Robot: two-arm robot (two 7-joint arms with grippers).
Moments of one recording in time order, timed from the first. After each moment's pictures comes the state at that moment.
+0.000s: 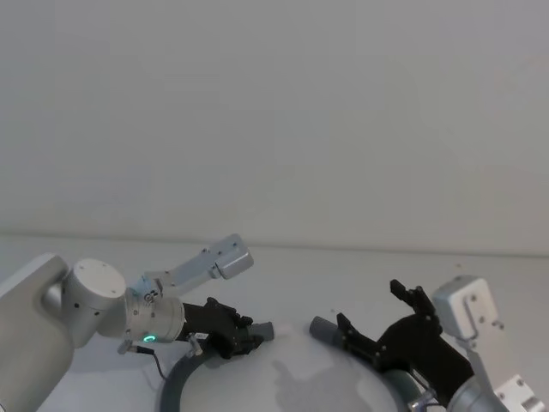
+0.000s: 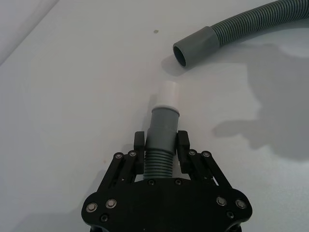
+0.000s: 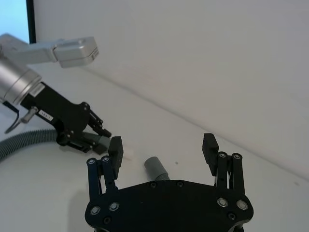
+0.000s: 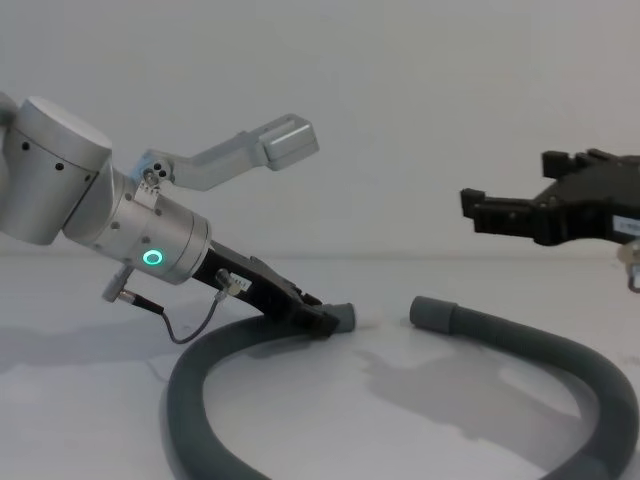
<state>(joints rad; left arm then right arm) -1.01 0.15 0.71 -0.62 -0.10 0.14 -0.85 0.18 0.39 -0.34 -1.71 0.15 0.10 0.21</state>
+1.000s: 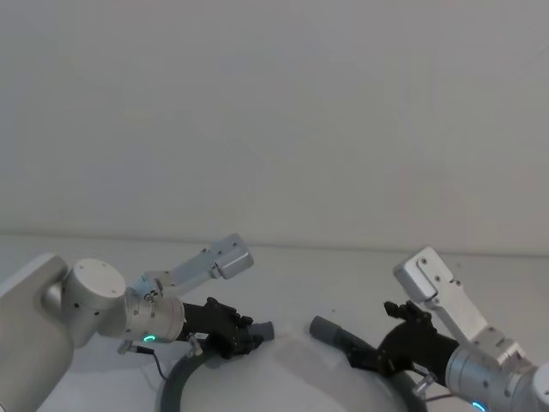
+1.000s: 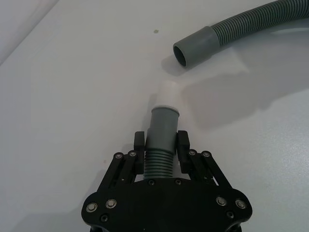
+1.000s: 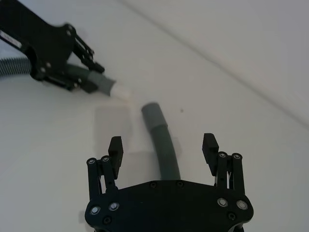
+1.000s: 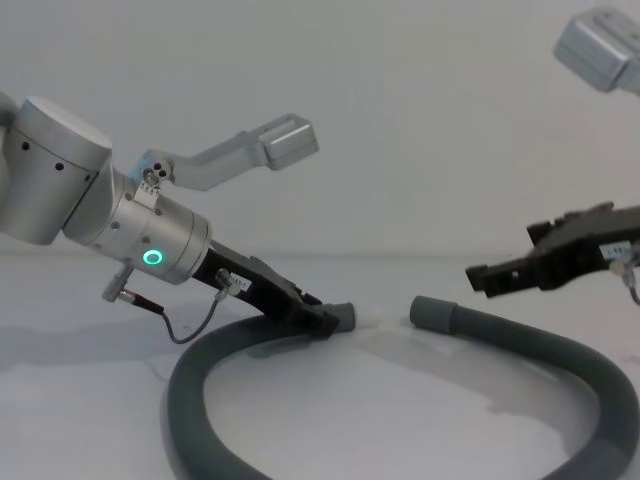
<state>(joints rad) -1.01 0.15 0.71 -0.62 -0.10 0.14 -0.85 0.40 0.42 -0.40 -1.58 0.10 0.49 0.40</state>
